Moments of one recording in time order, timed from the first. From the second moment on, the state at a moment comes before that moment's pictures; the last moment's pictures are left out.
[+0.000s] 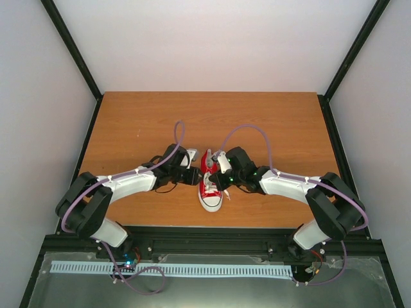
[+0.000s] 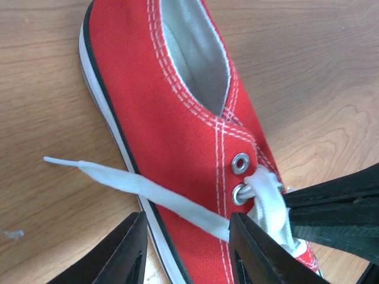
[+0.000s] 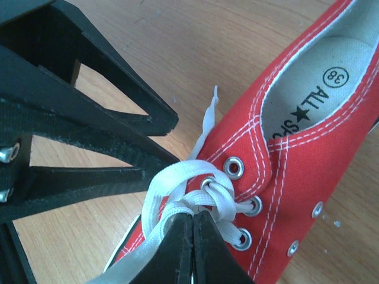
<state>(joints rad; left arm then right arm) -0.63 1.49 0.73 -0.11 0.29 -0.45 0.74 1.52 0.74 -0.02 -0.33 0.24</state>
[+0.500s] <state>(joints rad) -0.63 1.50 0.66 0.03 0.37 -0.46 0.74 1.52 0.74 0.00 -0.30 0.25</state>
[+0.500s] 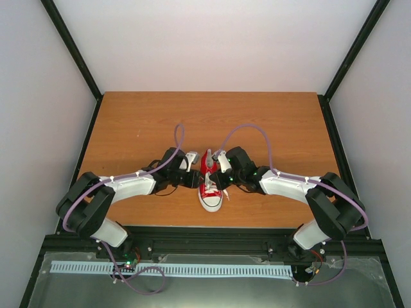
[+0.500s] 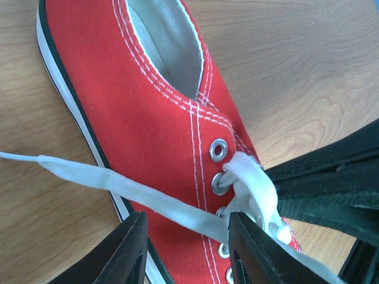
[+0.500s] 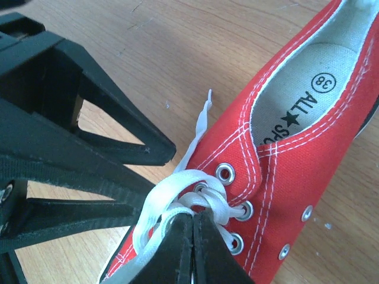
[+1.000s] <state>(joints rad) -0.63 1.44 0.58 0.13 0.39 -0.53 0.74 1.52 0.74 0.01 -0.30 0.25</state>
